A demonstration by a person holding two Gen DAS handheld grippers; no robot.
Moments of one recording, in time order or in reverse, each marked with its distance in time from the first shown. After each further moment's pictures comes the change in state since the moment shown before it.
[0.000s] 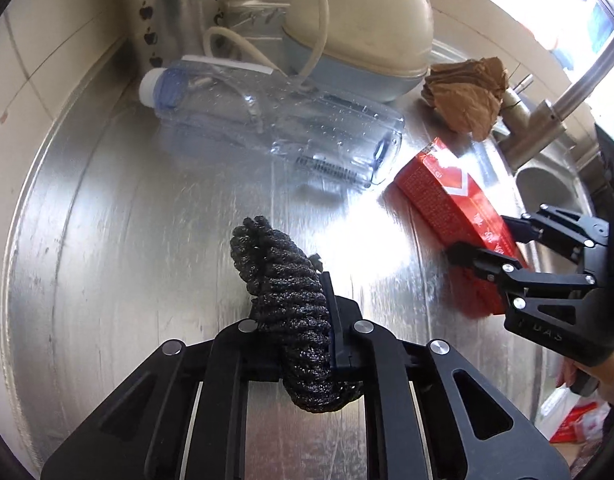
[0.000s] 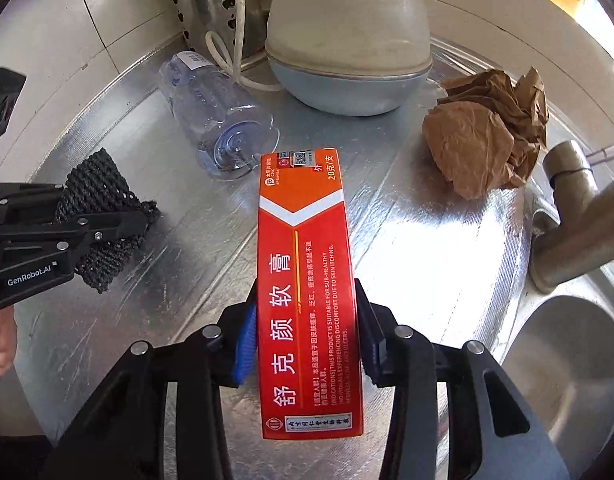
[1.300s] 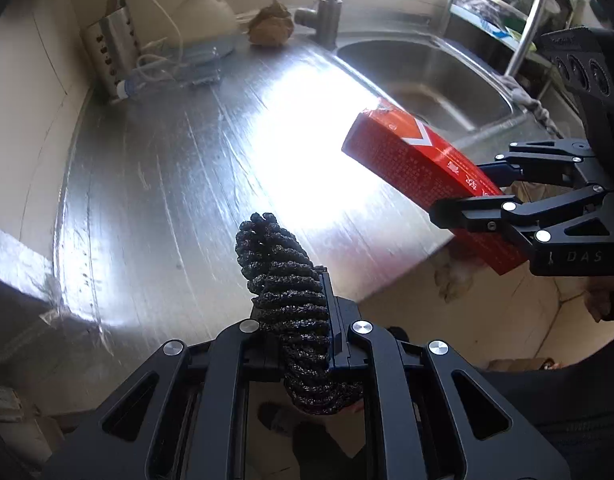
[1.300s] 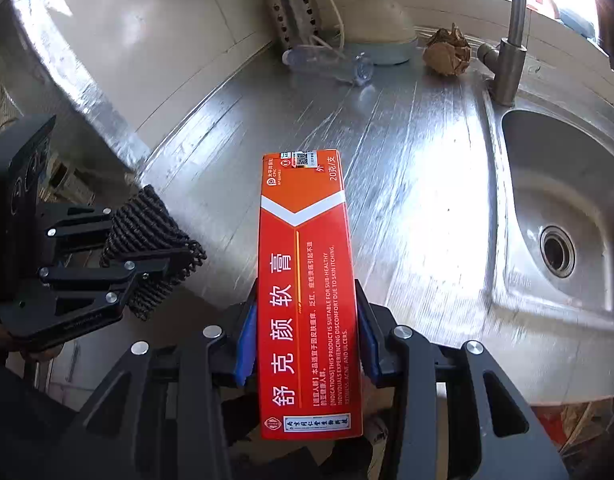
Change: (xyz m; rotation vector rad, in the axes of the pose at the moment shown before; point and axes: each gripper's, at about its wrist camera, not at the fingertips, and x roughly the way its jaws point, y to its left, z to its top) left arm -0.157 -0.045 -0.230 0.468 -0.007 -0.069; right arm -0.172 0.174 -0.224 0.189 -0.086 0.090
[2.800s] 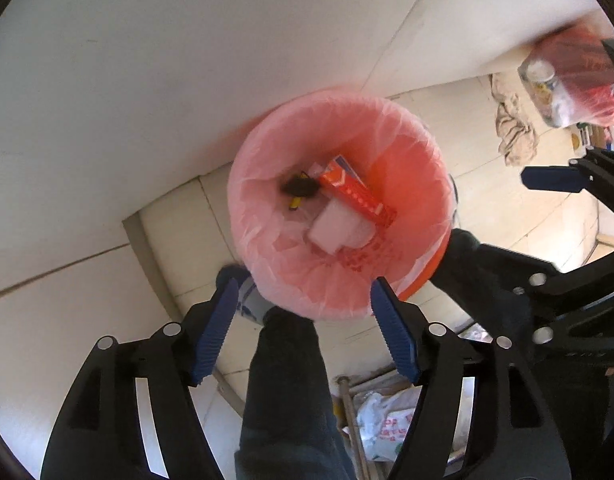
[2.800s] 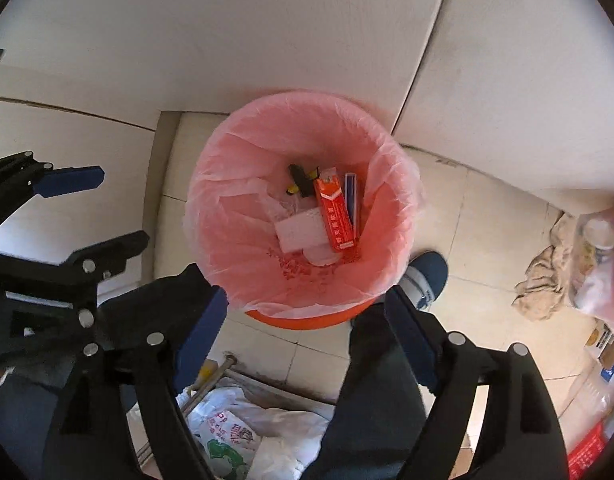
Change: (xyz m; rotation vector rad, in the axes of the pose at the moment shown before) left arm 0.322 -0.026 -0.234 -0.118 0.572 0.037; right arm 0.315 -0.044 -0.253 0.178 0.557 -0.041
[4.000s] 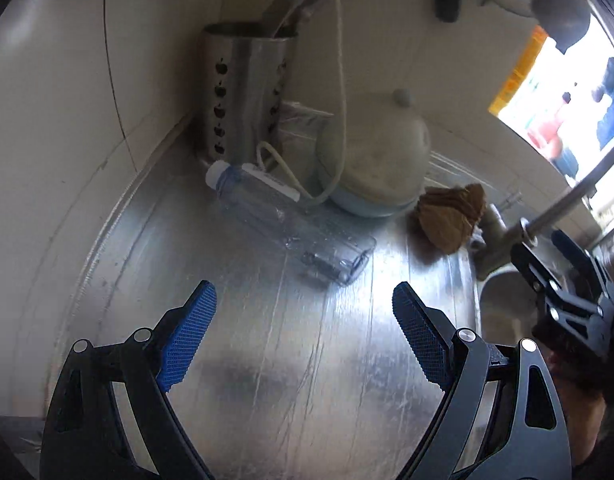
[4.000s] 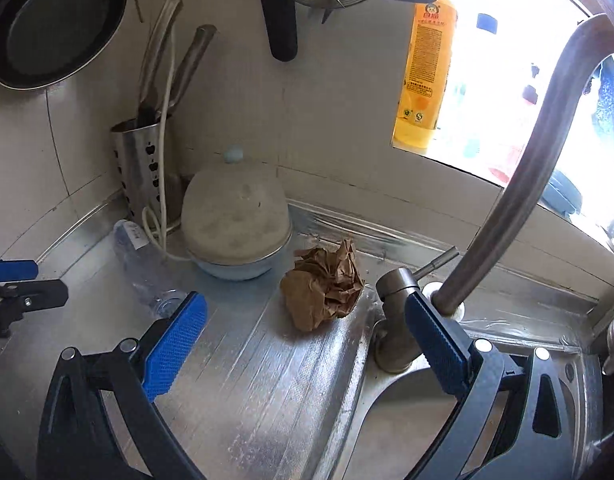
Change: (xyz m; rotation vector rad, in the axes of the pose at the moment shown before) left arm -0.453 0.164 0.254 -0.637 -0.723 -0.082; right arm -0.497 -0.041 0.325 -0.233 -0.966 -0.281
